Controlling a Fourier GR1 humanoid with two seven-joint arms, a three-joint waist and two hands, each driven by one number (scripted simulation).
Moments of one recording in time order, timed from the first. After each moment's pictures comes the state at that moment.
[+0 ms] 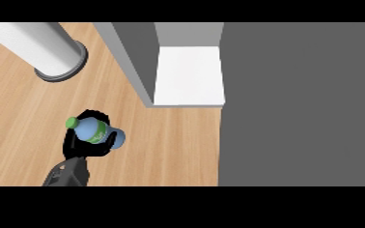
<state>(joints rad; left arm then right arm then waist) -0.29 0.11 0.33 -0.66 0.13 -0.36 -0.72 0.83 -0.32 -0.40 -2.35 -0.71 0.53 -0.12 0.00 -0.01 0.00</state>
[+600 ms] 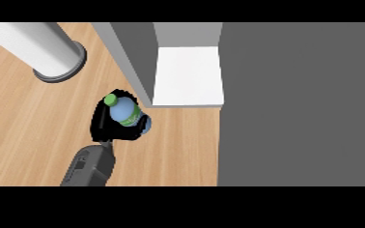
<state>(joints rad) -0.27 0.01 0.06 -1.03 0.23 -0.11 -0.49 0.83 -0.33 -0.42 -2.34 -0.74 0.54 -0.13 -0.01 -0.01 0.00</state>
